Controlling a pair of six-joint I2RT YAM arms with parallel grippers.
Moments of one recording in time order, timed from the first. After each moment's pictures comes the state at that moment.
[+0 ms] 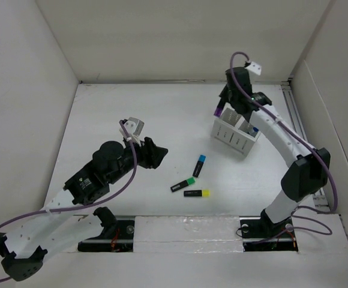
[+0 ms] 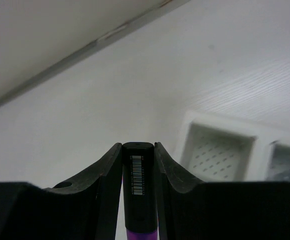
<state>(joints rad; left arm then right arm) -0.85 0.69 0.86 -0.39 -0.13 -0.44 0.47 1.67 1.60 -0.48 0.48 0.72</state>
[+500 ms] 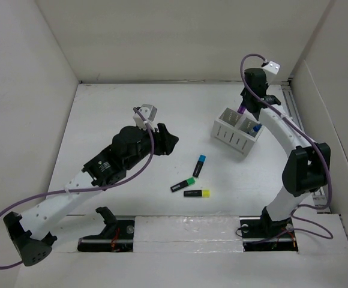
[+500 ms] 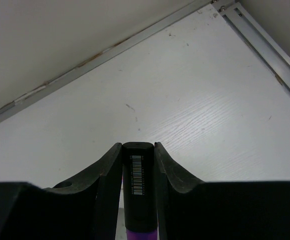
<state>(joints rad) -0.85 0.92 0.96 -0.31 -0.17 -0.51 0.22 1.68 1.49 -0.27 0.60 0.48</state>
